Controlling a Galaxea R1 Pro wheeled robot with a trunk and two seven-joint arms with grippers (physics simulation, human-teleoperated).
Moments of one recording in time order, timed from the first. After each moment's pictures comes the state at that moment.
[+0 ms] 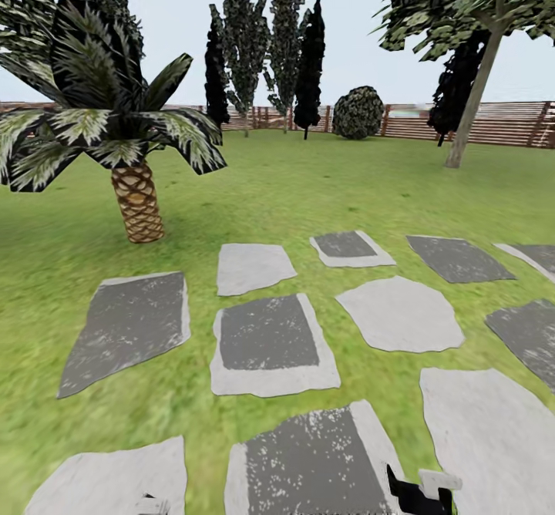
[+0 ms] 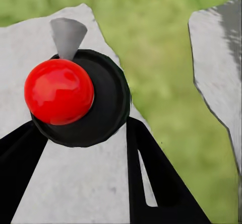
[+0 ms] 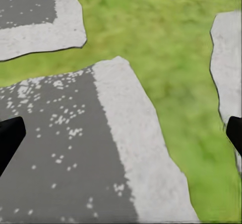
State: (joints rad) left arm -0.37 0.12 0.10 -0.11 -0.09 -0.30 -0.14; right arm -0.38 -0.10 -0.21 -0.13 0.03 -0.57 0.08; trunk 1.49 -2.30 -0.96
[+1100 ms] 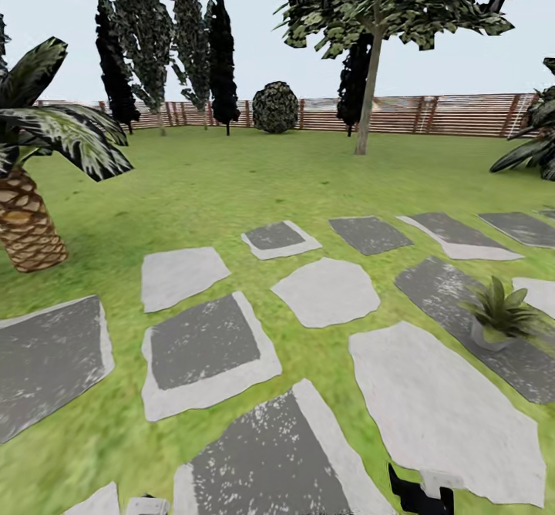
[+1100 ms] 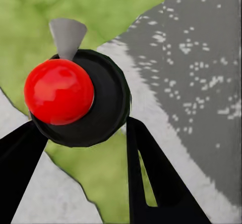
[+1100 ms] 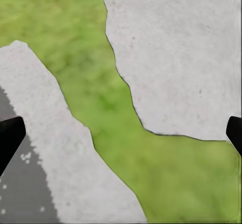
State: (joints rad) left arm -0.37 0.12 0.10 -0.11 -0.09 -0.30 -0.14; right arm -0.38 -0.11 -0.21 -0.14 0.03 -0.57 0.08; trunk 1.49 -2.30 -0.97
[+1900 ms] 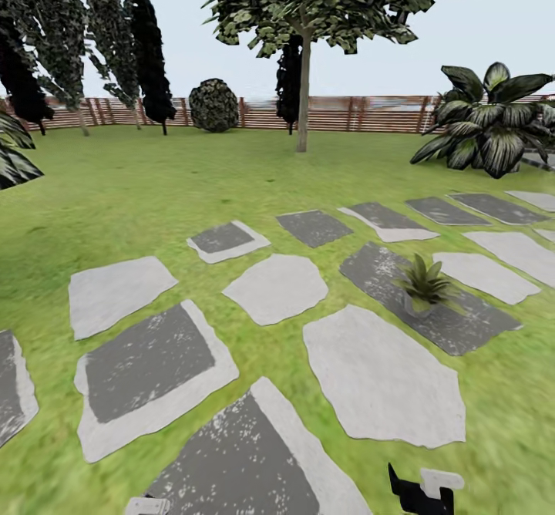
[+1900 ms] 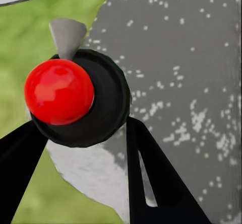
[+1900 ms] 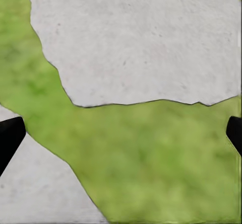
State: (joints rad) left arm -0.37 0.12 0.10 -0.11 -0.09 -0.30 -0.14; right arm -0.38 -0.11 -0.21 -0.14 0.03 -0.57 0.08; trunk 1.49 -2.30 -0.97
